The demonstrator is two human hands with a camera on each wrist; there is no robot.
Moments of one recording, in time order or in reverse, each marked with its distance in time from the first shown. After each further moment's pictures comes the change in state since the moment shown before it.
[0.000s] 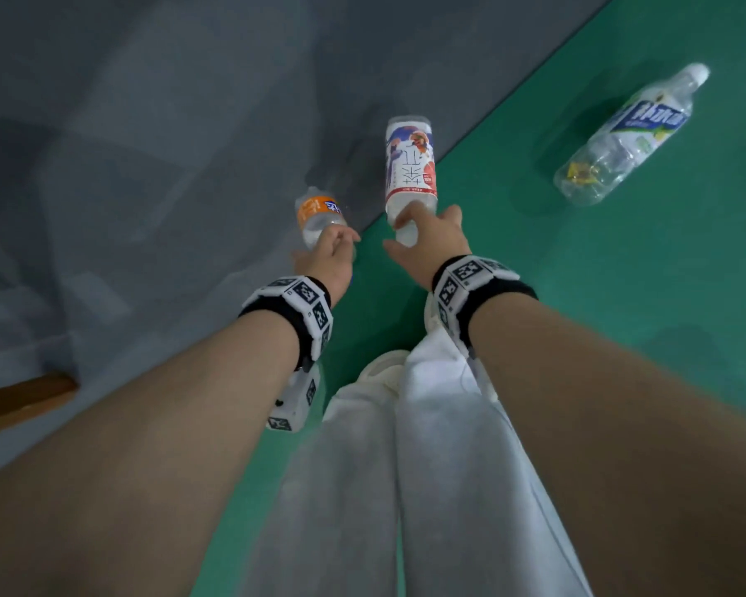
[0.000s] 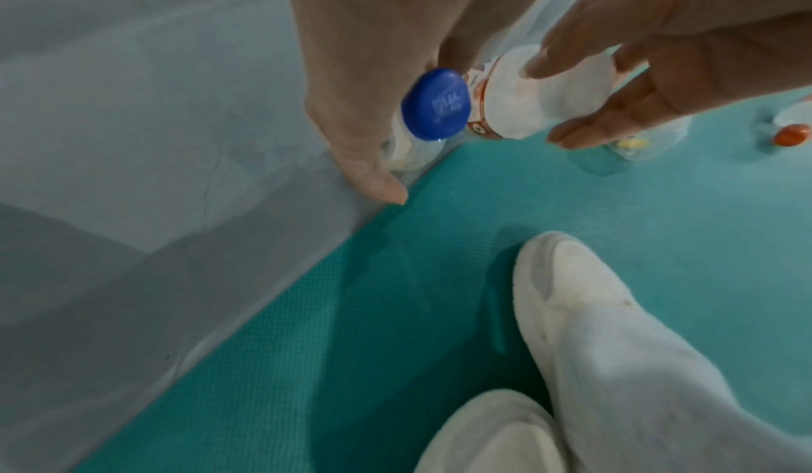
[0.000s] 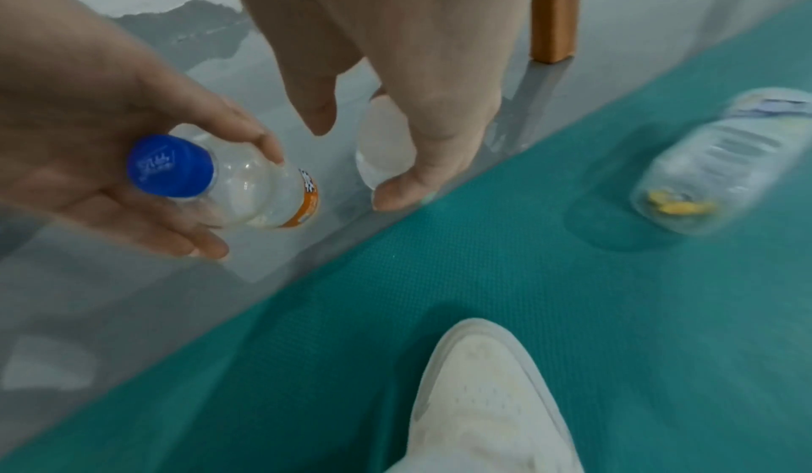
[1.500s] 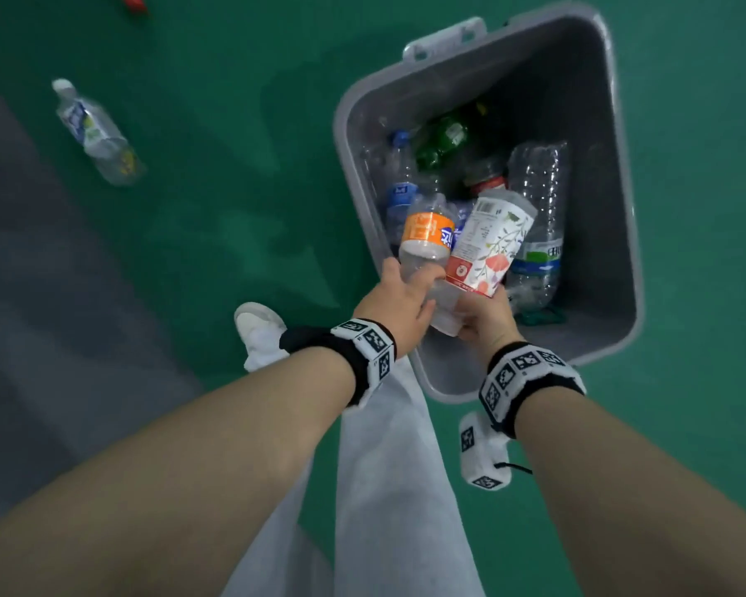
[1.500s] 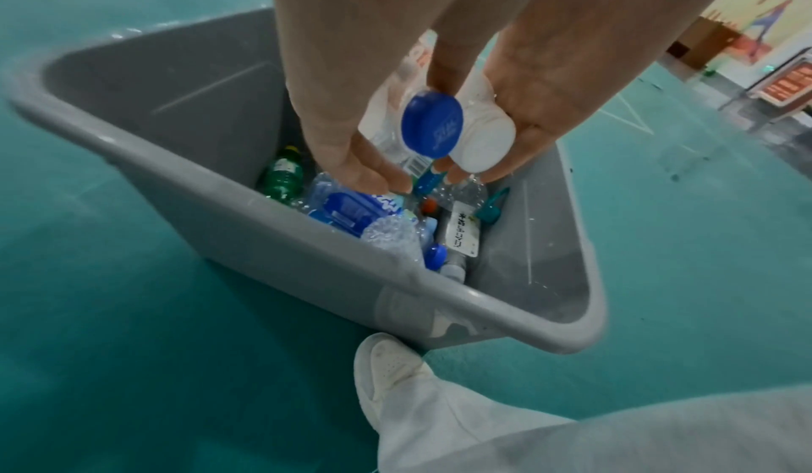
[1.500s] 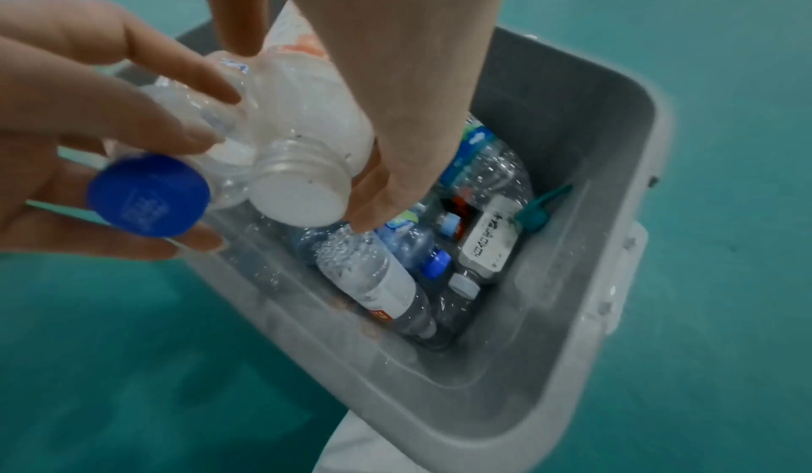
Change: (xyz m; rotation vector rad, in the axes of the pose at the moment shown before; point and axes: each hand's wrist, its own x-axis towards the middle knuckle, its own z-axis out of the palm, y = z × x) left_hand -0.481 -0.073 0.278 1.530 -0.812 1.028; right_hand -0.500 0.350 0.138 2.182 0.711 0.759
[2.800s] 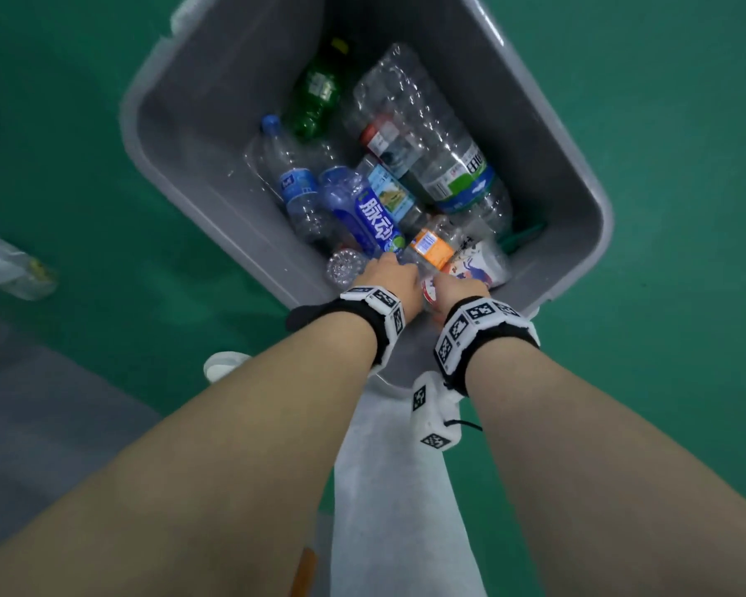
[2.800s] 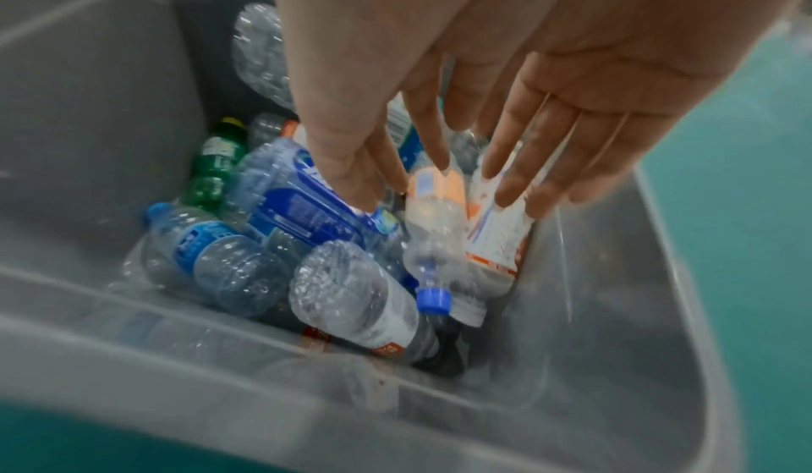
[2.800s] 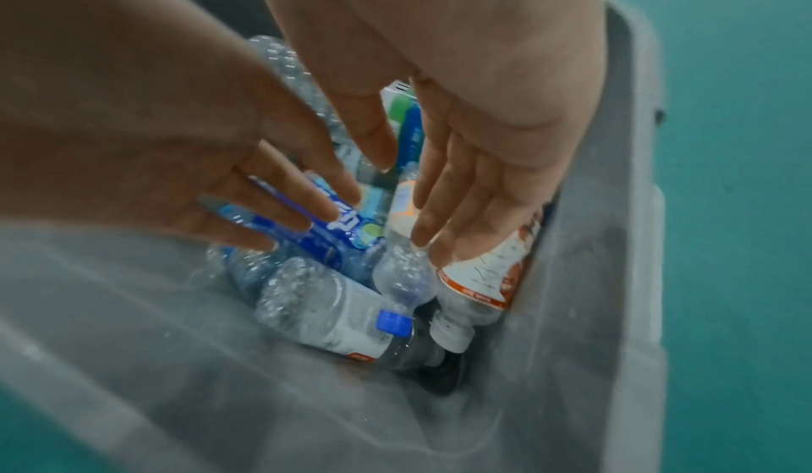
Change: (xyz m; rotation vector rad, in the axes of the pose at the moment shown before) left_hand 0.112 0.059 0.110 0.548 -0.384 -0.006; right_hand 0.076 0.039 -0.083 -0.159 0.213 0.298
